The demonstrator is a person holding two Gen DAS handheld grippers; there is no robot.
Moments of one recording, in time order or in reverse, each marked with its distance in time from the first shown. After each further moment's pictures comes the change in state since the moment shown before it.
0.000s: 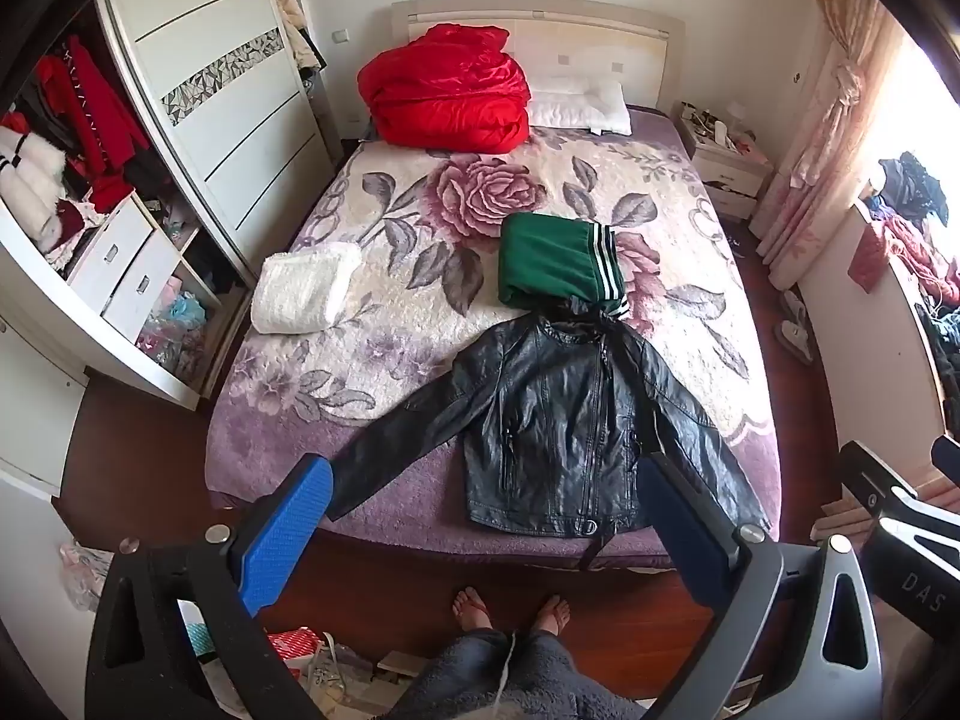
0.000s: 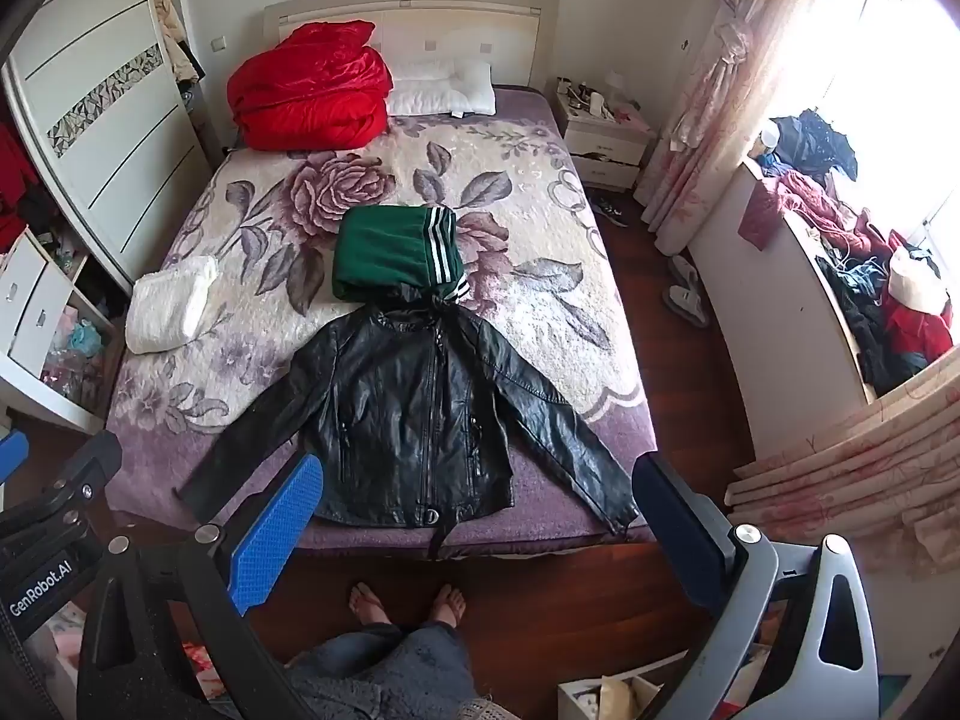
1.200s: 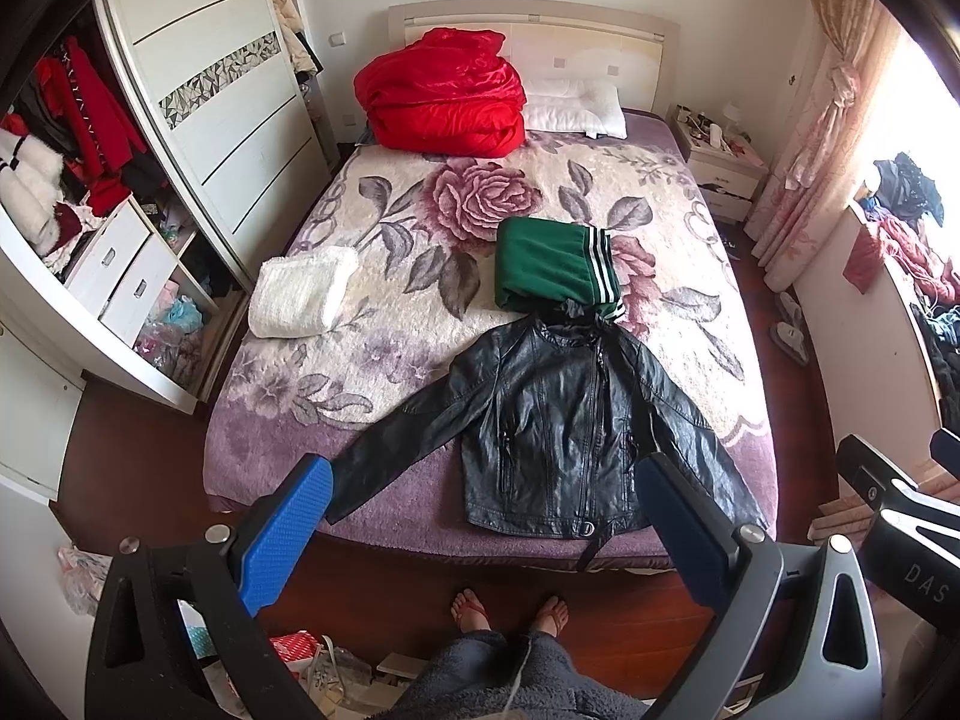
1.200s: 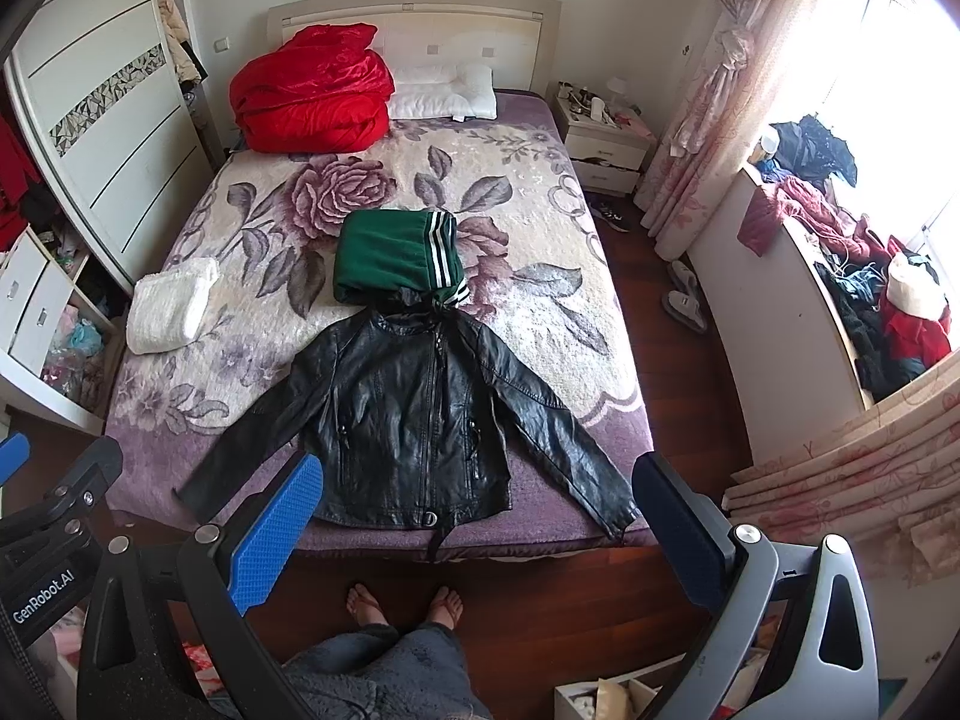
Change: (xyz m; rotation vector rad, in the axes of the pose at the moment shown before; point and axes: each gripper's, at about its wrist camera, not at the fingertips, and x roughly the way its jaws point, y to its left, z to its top) left arm -0.004 -0.005 0.000 -0.005 -0.009 -0.014; right arm -0.006 0.003 -0.001 0.001 -0.012 0.000
